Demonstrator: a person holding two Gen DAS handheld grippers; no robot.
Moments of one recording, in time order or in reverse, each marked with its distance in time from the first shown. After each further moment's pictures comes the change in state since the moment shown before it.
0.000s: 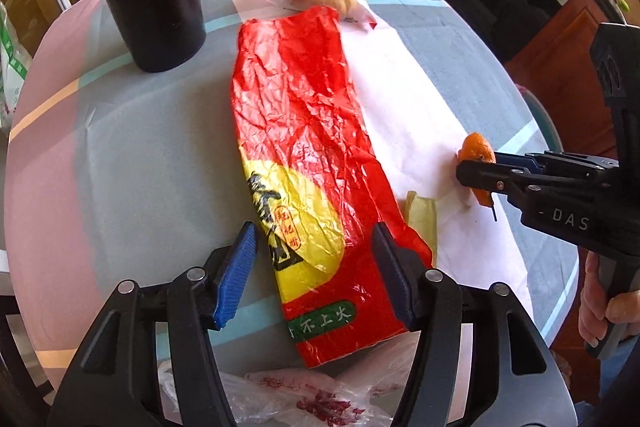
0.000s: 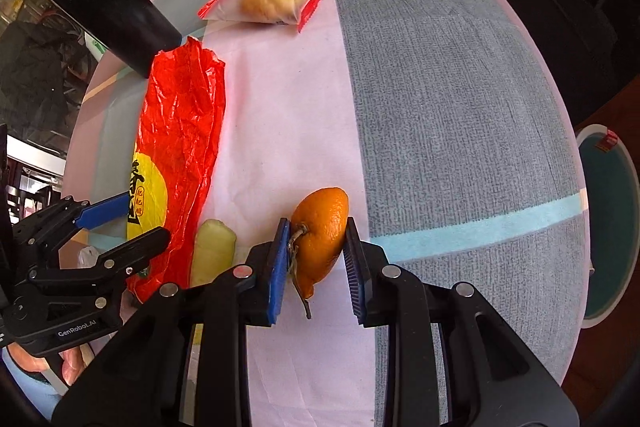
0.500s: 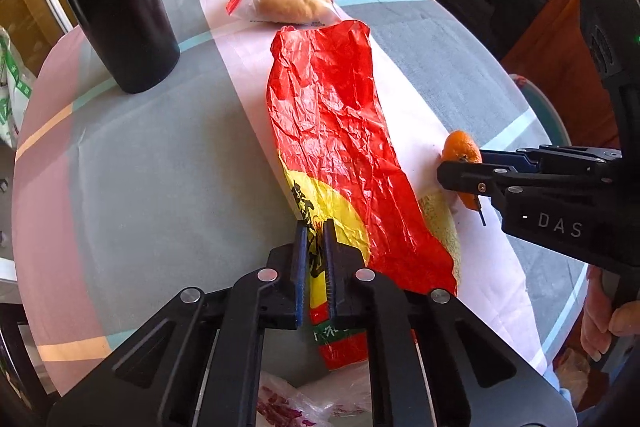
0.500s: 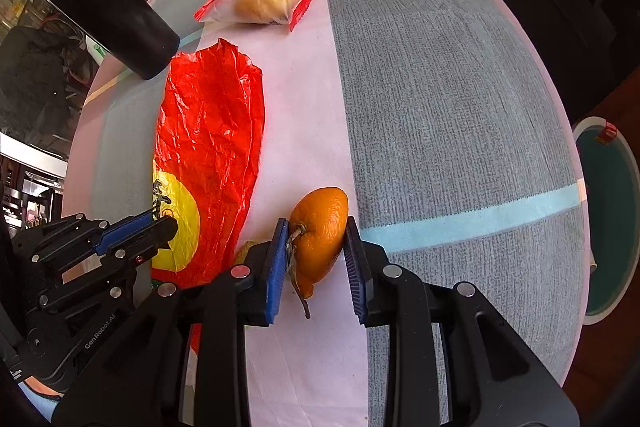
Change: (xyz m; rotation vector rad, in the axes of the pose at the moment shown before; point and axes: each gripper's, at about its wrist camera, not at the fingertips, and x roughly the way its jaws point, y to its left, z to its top) left arm 0.000 -0.033 -0.001 0.045 -0.037 0.058; right arm 0.000 0.000 -0.002 0.010 -0.012 0.011
